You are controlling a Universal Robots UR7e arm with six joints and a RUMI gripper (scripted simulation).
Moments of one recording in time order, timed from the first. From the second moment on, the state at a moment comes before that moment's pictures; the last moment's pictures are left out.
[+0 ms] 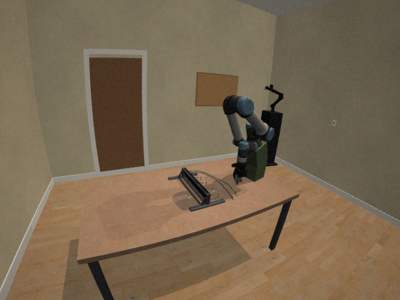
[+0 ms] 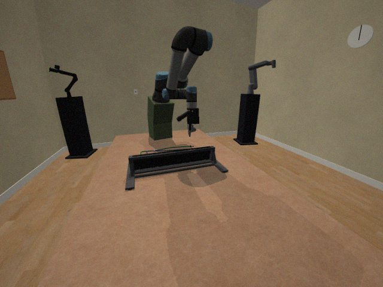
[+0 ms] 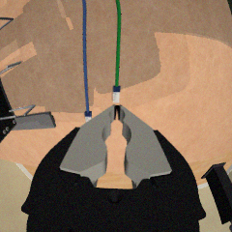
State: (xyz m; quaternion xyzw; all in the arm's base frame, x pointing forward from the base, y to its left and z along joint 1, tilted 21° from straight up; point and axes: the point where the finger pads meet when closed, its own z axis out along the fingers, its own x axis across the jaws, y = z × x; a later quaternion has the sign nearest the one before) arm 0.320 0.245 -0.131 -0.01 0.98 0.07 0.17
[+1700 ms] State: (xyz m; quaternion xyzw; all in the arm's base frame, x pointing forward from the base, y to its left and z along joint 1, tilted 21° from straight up) arm 0.320 0.255 -0.131 -0.01 0.98 0.07 0.17
